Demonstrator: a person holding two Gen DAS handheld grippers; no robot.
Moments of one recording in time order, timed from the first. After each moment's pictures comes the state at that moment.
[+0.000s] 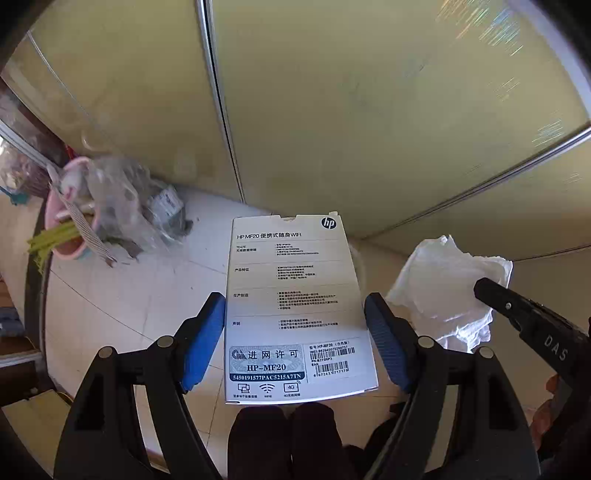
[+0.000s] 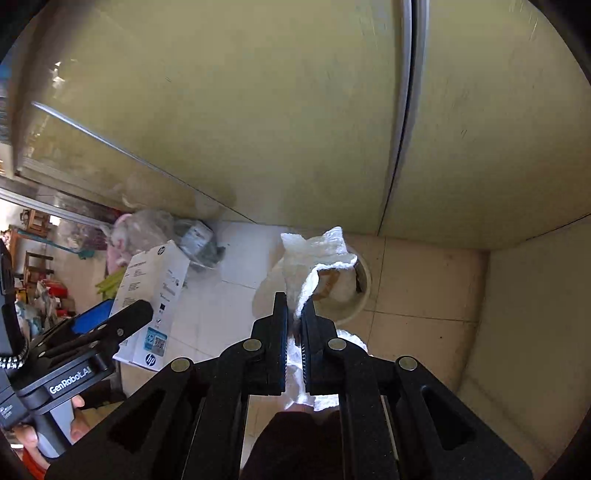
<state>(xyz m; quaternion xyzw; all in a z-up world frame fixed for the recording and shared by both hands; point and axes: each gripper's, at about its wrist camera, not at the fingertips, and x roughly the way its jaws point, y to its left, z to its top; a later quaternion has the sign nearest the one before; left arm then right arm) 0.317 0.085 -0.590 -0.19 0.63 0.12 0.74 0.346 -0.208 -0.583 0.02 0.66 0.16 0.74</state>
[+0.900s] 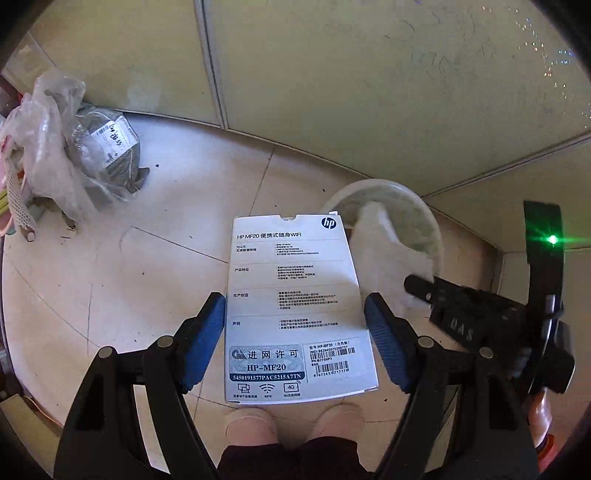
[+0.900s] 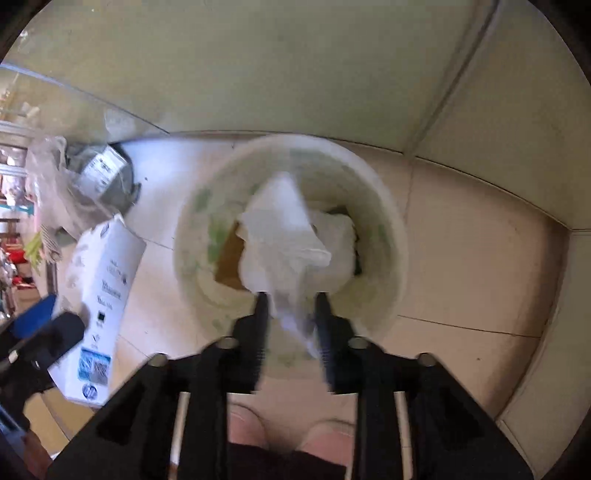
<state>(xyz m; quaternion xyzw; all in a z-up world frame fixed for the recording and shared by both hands) 0.319 0.068 -0.835 -0.21 0.65 0.11 0.72 0.355 -0.200 -0.844 -0.04 0.73 0.15 0.67</state>
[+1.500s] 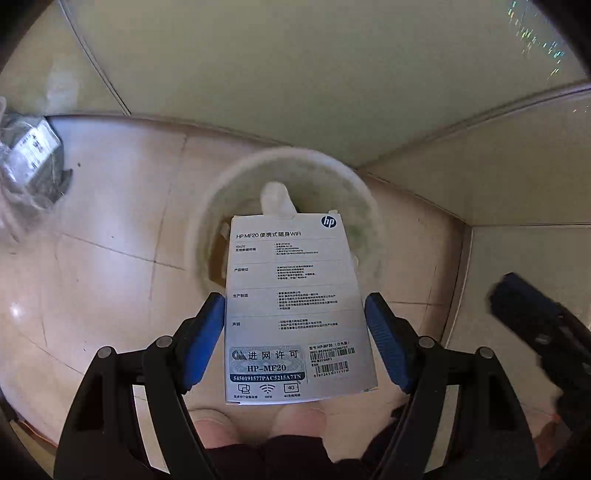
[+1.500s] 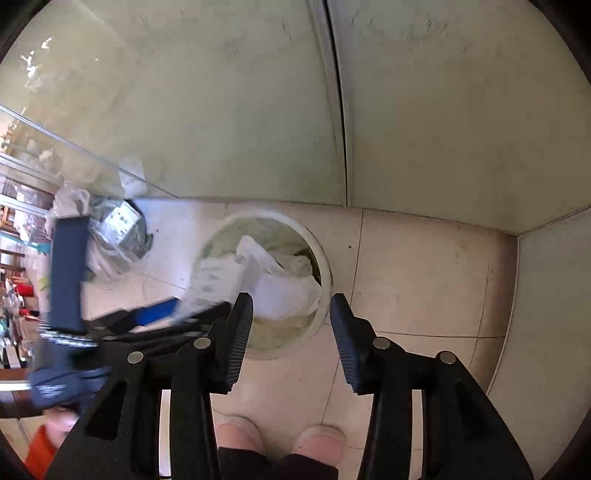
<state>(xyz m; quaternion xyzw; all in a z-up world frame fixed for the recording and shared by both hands) 0.363 0.008 -0.880 -0.23 0.68 0.02 0.69 0.355 -0.258 -0.747 0.00 0.66 0.14 0.74</state>
